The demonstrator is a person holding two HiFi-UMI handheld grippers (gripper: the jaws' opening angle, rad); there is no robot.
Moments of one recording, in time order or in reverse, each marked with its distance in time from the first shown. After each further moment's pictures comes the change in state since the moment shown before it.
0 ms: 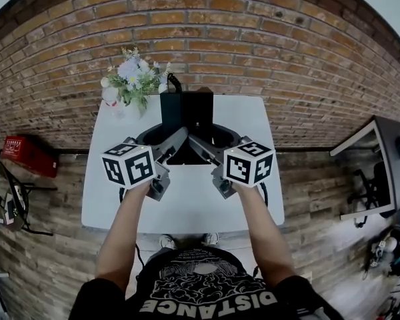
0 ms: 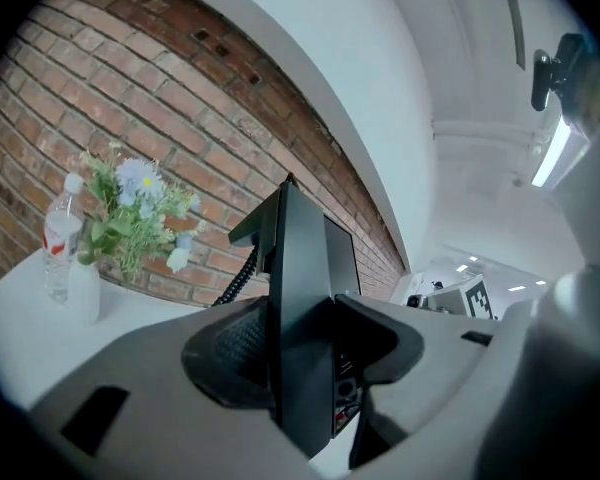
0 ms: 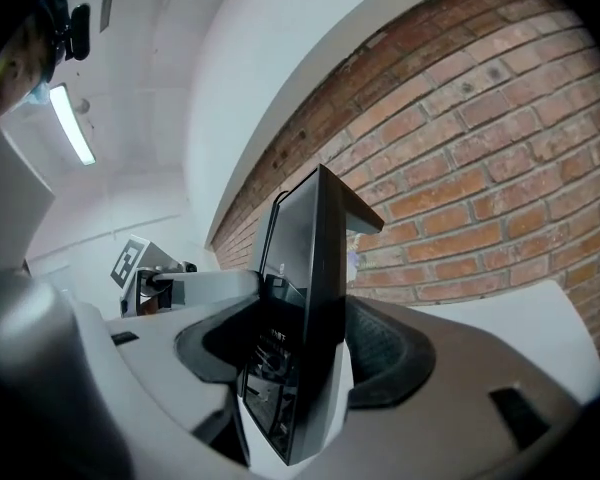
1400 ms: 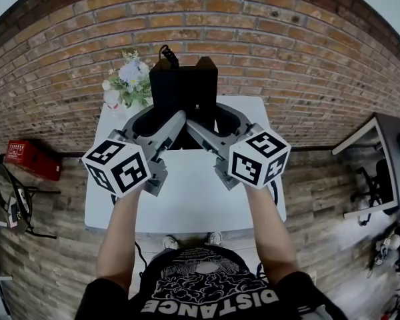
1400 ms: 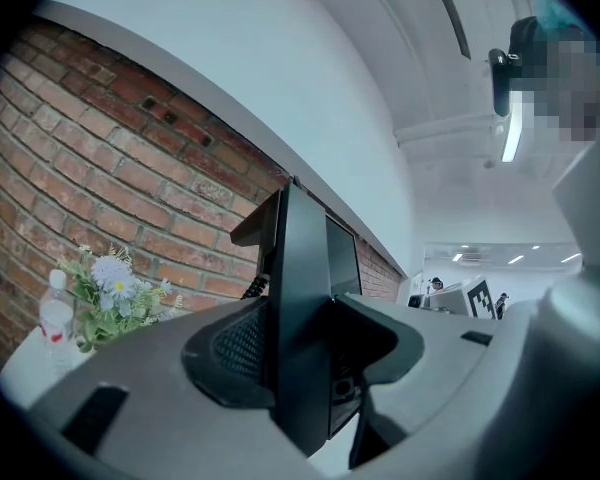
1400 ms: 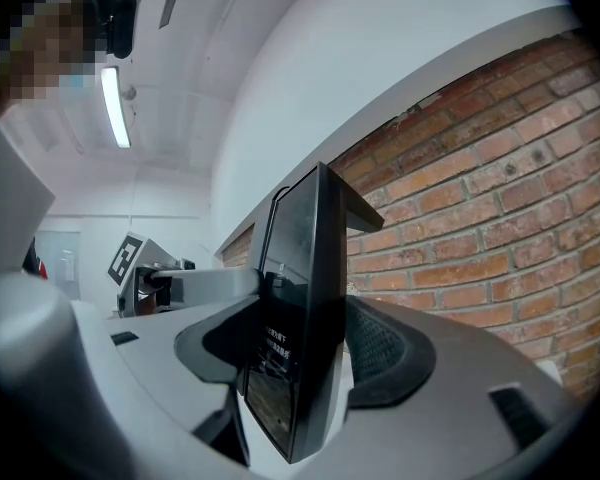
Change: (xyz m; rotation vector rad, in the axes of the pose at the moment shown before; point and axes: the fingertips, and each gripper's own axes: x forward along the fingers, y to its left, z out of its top) left arm -0.026 -0.058 0.076 0.200 -0.169 -0.026; right arm -0.026 0.046 0.080 -0.206 -0.162 0.039
